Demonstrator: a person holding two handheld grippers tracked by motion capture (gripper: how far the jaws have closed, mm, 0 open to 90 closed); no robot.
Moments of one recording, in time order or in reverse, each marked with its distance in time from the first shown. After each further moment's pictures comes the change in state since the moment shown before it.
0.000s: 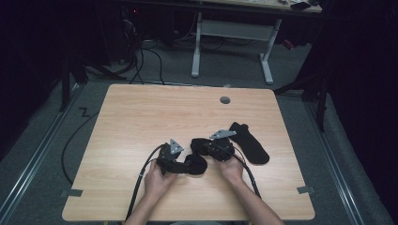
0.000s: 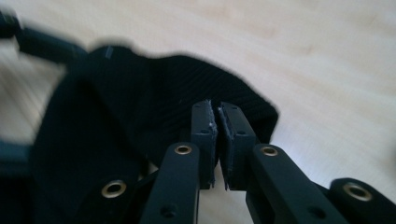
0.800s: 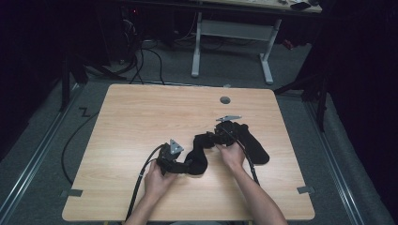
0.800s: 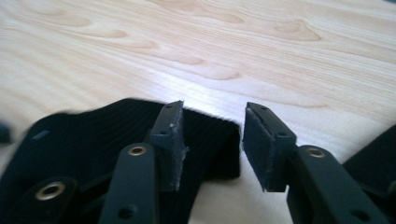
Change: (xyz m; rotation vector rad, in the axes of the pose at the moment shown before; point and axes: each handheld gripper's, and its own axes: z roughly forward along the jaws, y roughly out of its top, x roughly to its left) left arm 0.000 0.000 -0.001 0.001 -0.001 0.002; right arm -0.041 0.036 0.010 0.014 -0.088 0.183
